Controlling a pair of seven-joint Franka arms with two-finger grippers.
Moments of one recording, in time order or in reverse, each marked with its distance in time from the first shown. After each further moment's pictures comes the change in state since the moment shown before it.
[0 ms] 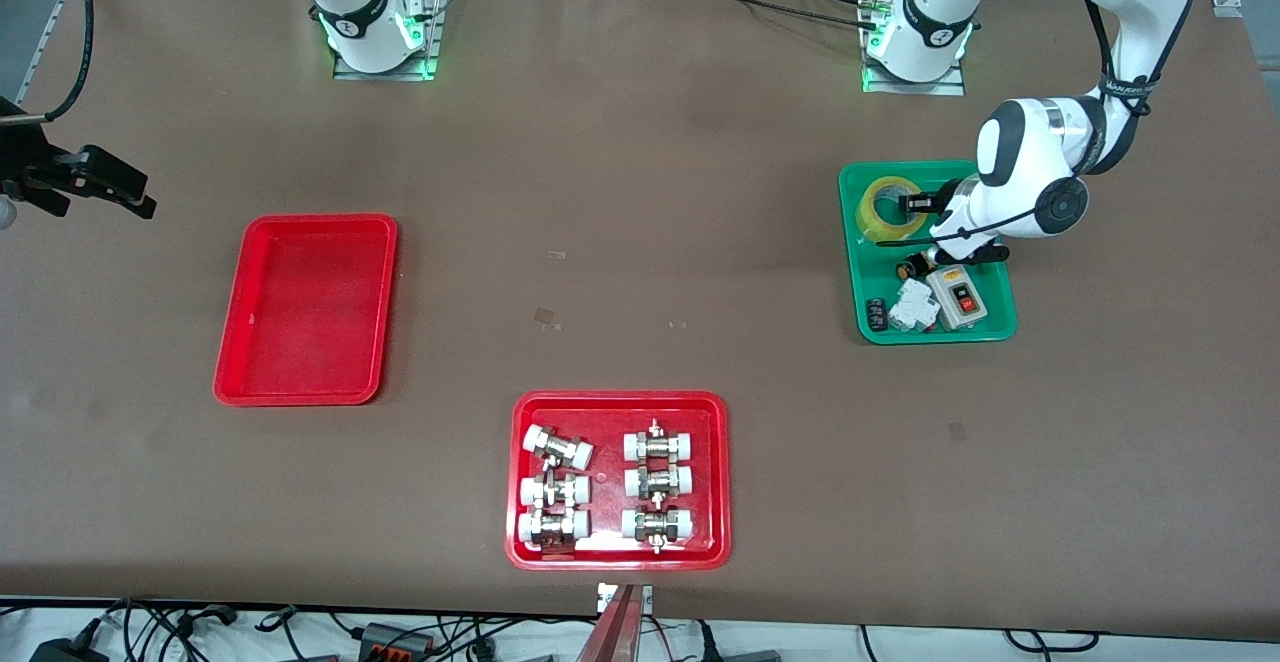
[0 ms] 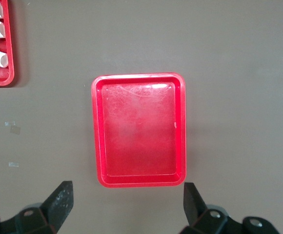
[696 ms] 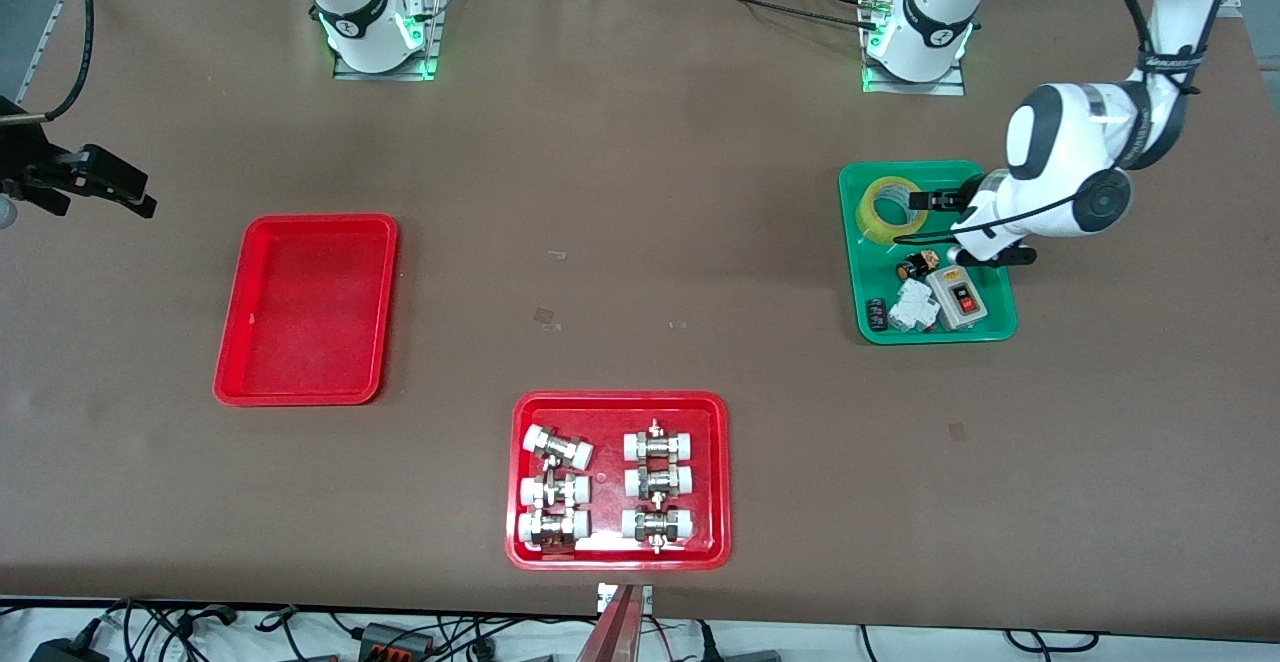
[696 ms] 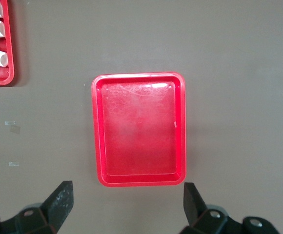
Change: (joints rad) left arm -0.002 -0.083 0.002 0.061 0.009 -0.133 0.001; right arm 0.000 -0.001 0.000 0.000 0.000 -0.003 0.000
